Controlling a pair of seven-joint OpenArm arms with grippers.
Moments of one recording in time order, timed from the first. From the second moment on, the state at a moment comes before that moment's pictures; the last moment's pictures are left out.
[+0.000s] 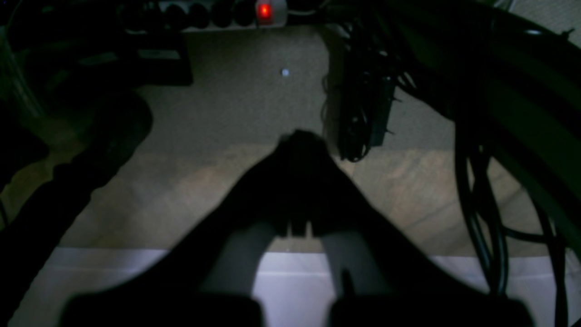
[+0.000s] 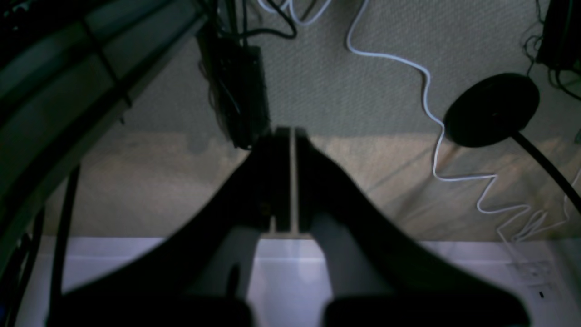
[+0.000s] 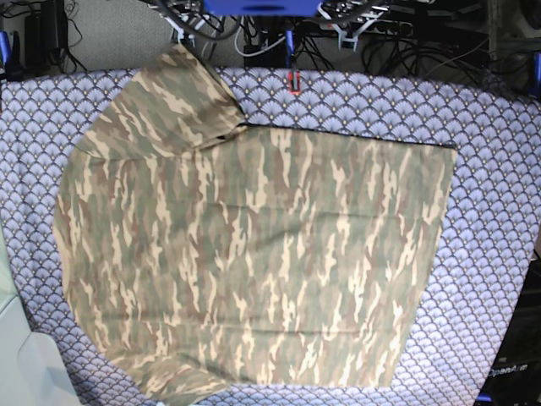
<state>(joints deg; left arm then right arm) -0.2 -0.3 3.9 1.5 -2.4 -0.7 -0.5 -0.7 -0.7 2.9 1.6 -0.4 -0.1 -2.5</state>
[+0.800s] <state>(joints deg) 22.0 -4.3 3.9 1.8 -2.7 -8.4 -39.2 -27.2 5.9 2.8 1.7 -1.1 0.6 52.8</state>
